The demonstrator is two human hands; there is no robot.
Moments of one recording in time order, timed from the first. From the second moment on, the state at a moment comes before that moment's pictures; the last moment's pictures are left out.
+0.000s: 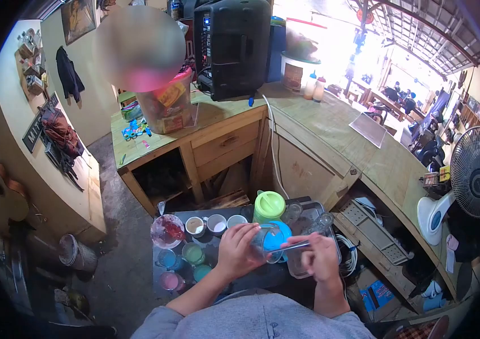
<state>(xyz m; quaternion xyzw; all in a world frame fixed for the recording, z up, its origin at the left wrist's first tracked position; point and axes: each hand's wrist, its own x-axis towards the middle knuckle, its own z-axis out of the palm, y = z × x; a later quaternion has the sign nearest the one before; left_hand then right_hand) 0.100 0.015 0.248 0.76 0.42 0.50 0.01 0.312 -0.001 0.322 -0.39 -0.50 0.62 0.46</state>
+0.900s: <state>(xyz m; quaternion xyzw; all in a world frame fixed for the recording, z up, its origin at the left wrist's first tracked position) 0.100 0.006 0.241 0.71 0.40 0.51 0.27 0.295 -0.003 0.329 -0.42 -0.75 0.04 0.50</state>
